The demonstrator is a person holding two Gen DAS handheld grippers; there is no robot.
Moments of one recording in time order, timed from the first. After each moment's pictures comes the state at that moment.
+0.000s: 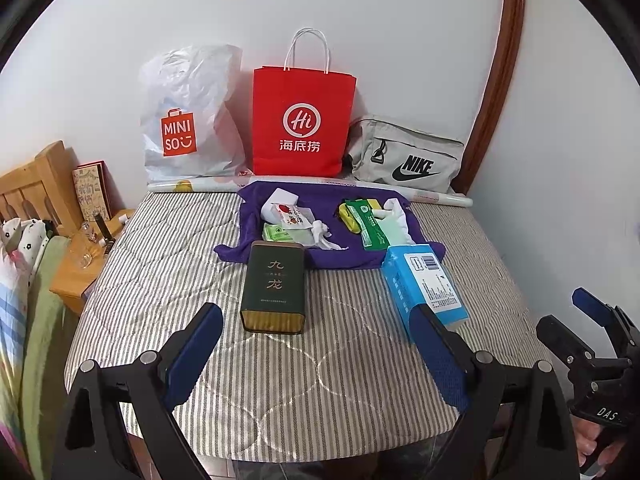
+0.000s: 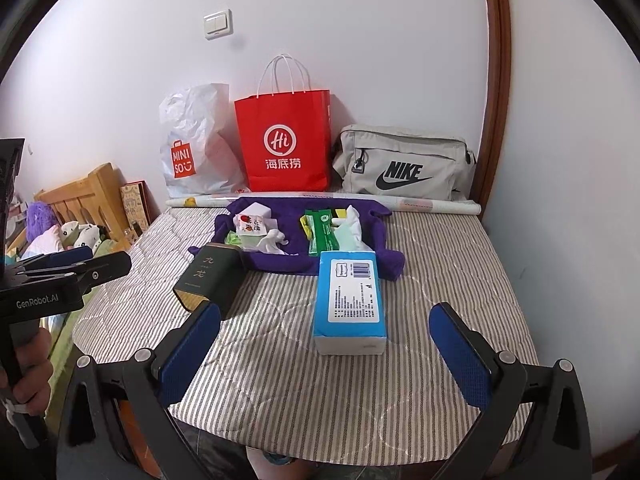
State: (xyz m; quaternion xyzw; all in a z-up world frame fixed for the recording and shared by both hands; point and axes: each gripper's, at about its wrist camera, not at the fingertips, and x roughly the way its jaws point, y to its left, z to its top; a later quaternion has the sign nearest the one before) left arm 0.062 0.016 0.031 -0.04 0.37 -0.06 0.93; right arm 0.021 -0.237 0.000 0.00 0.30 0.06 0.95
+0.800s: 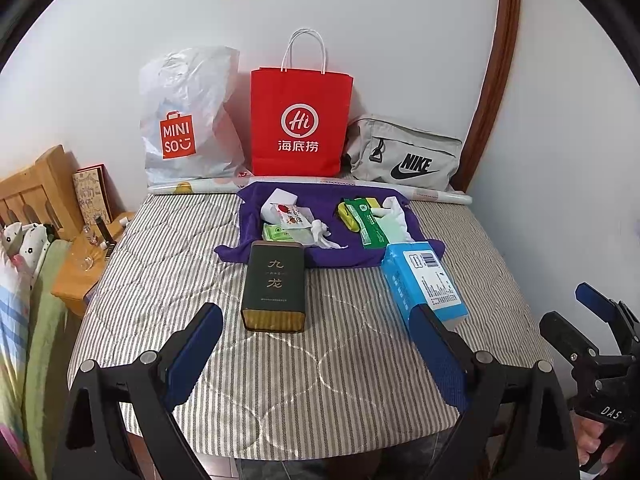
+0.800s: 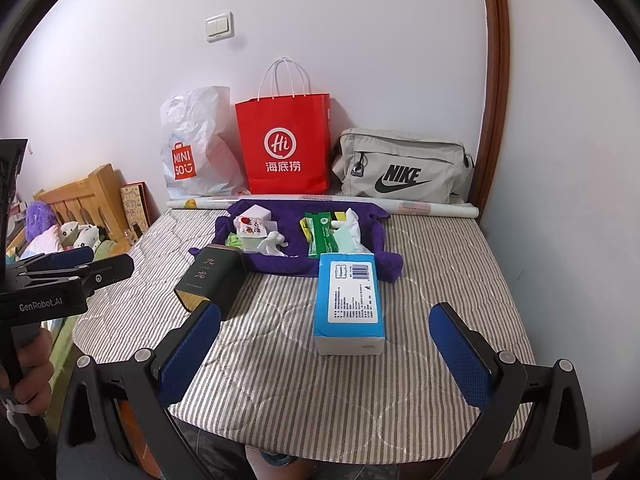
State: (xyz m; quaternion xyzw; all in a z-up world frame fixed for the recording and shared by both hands) left arm 0.059 0.015 0.033 -0.04 0.37 -0.06 0.93; right arm 0.019 -0.238 0.003 0.00 0.30 0.06 0.95
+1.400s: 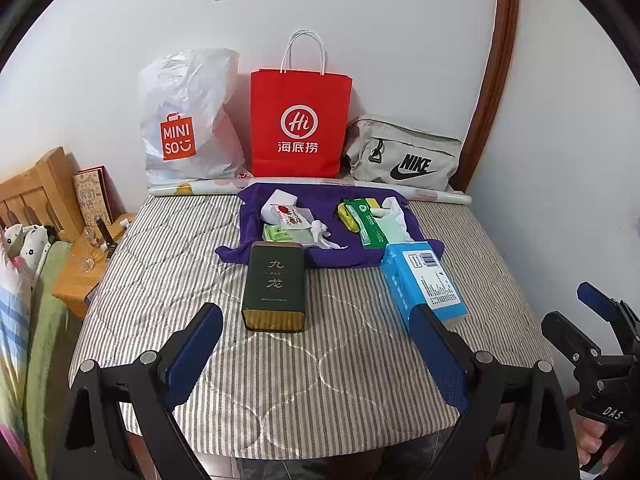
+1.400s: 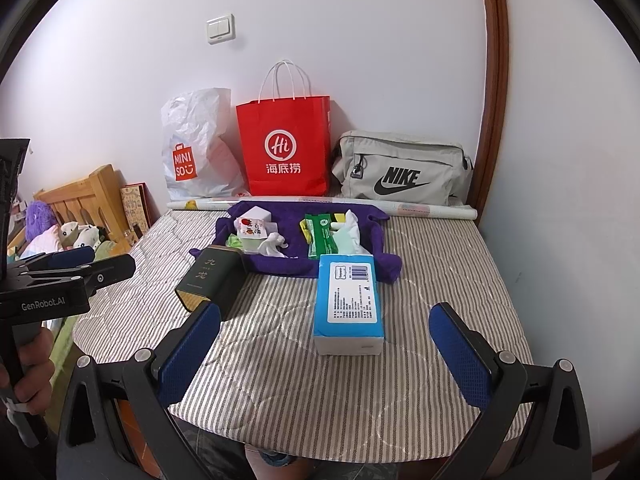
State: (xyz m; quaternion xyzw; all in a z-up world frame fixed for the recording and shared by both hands) left arm 0.058 0.014 0.033 -0.04 0.37 -0.06 0.93; right arm 0.016 -0.240 0.005 -0.01 0.30 0.06 0.95
